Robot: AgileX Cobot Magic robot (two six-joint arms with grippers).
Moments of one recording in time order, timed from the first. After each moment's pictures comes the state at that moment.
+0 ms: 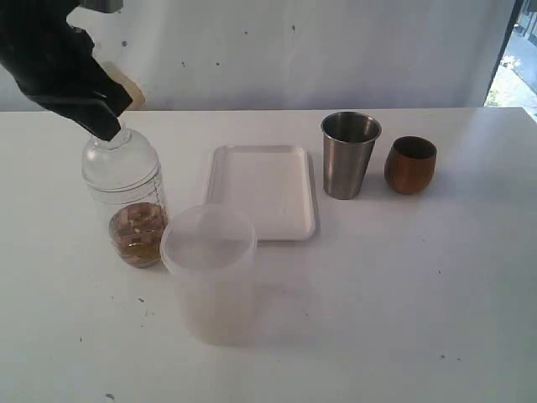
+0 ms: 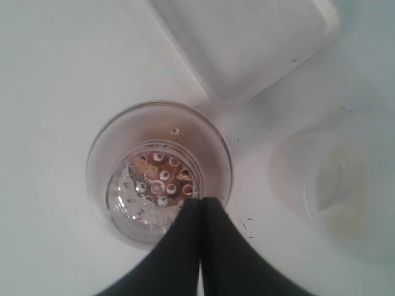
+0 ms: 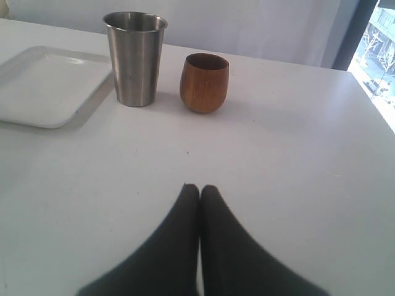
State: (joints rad) left arm -0.33 1.66 -1.58 -0.19 1.21 0.37; right arm -0.01 0.01 0.00 0.05 0.33 -0.13
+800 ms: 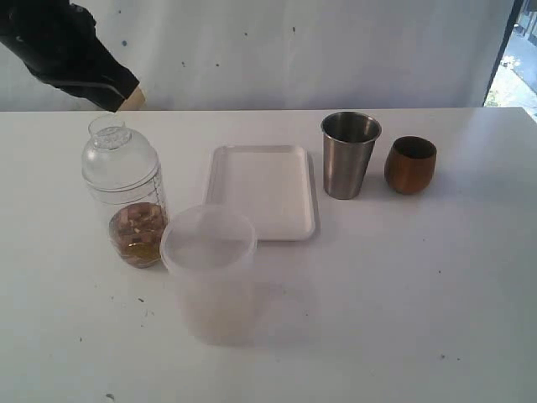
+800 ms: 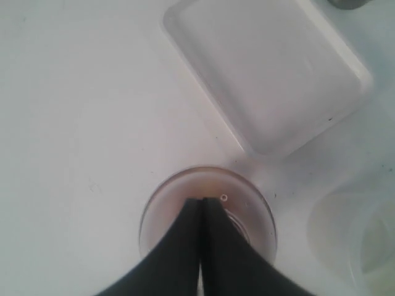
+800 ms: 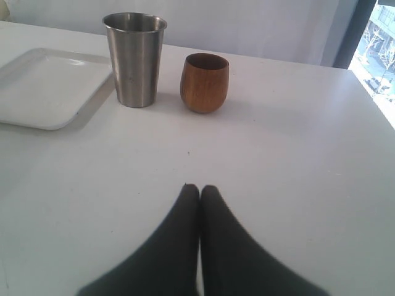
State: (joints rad) left arm -0.33 1.66 -1.58 -0.15 1.05 0.37; right arm -0.01 0.01 0.00 0.05 0.33 -0.12
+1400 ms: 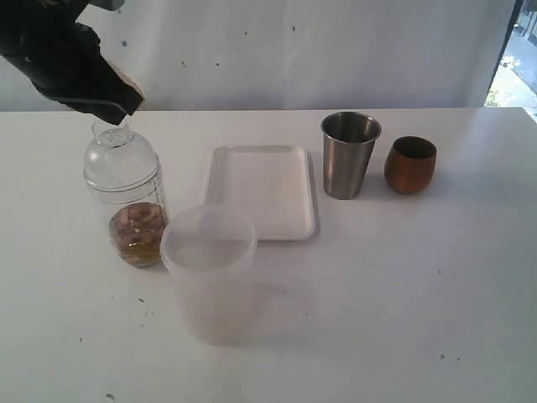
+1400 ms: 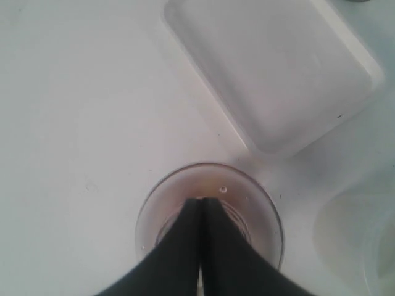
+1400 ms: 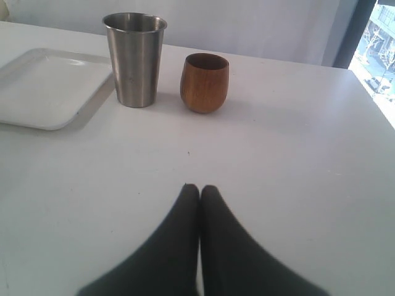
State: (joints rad) left arm -0.33 1.66 -1.51 -0.15 0.98 0.37; right arm -0.01 0.01 0.00 0.05 0.33 -0.12
